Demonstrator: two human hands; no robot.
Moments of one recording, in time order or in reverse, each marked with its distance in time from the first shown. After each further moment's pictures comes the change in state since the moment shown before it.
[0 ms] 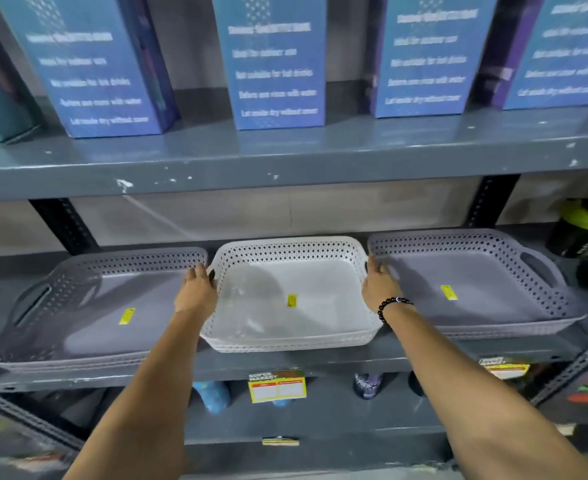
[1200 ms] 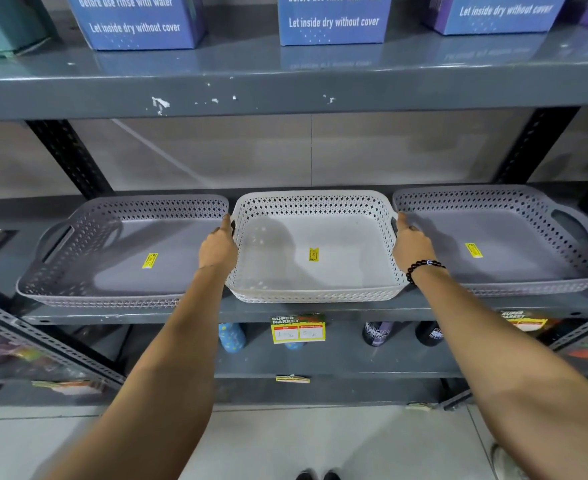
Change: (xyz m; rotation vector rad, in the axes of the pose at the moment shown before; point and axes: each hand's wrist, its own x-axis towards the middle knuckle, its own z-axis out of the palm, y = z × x) left_hand -0.014 -0.012 0.004 -0.038 0.016 0.069; right_hand -0.025 0.001 0.002 -0.125 0.036 -0.042
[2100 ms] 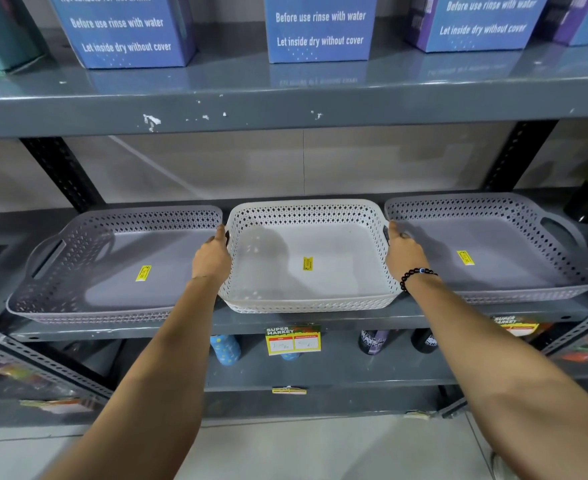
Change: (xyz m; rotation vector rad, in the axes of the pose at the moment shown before) left_hand 0.004 -0.002 0.000 0.027 -0.007 0.040; right_hand 0.003 0.004 0.003 -0.045 0.024 -0.040
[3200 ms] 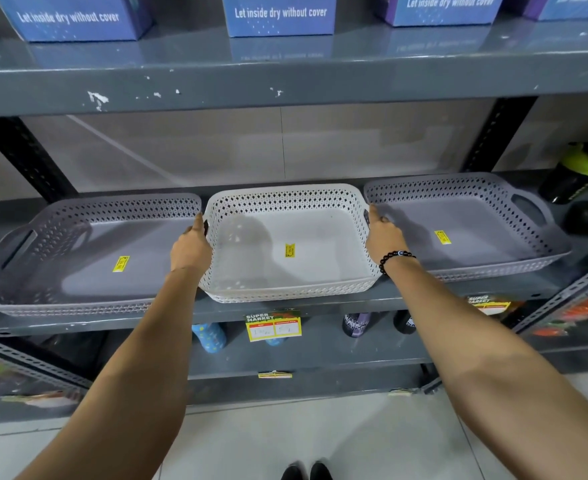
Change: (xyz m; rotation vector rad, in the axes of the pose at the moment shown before) left_hand -0.007 0.006 0.005 0.011 0.031 -0.026; right_hand 0.000 0.004 -0.004 -0.041 -0.031 -0.006
